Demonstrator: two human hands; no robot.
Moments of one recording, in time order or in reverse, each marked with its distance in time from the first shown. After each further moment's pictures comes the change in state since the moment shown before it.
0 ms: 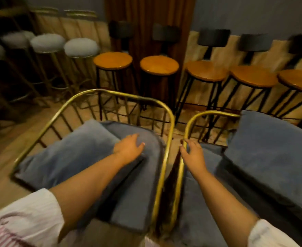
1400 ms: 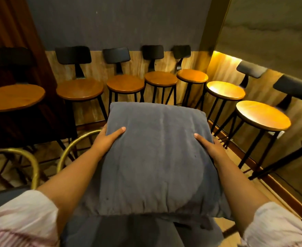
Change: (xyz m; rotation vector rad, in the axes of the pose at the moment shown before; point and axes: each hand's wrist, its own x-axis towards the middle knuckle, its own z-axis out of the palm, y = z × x) left_hand 0.101 0.392 0.134 -0.814 -0.339 0.313; right_hand -0.028 0.293 -0.374 0.630 0.614 0.610
